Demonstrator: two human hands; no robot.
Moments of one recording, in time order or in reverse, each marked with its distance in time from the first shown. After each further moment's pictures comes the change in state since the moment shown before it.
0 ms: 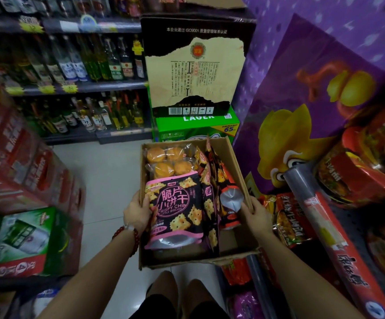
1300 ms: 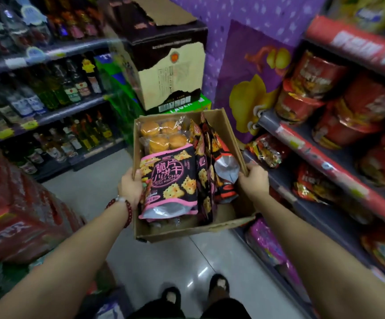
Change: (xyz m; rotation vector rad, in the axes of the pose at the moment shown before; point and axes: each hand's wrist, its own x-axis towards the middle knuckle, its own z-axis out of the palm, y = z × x) left_hand 0.029 0.007 -0.177 -0.030 -0.311 0.226; right_hand -0.190 -0.160 0.024 -0.052 0.425 0.224
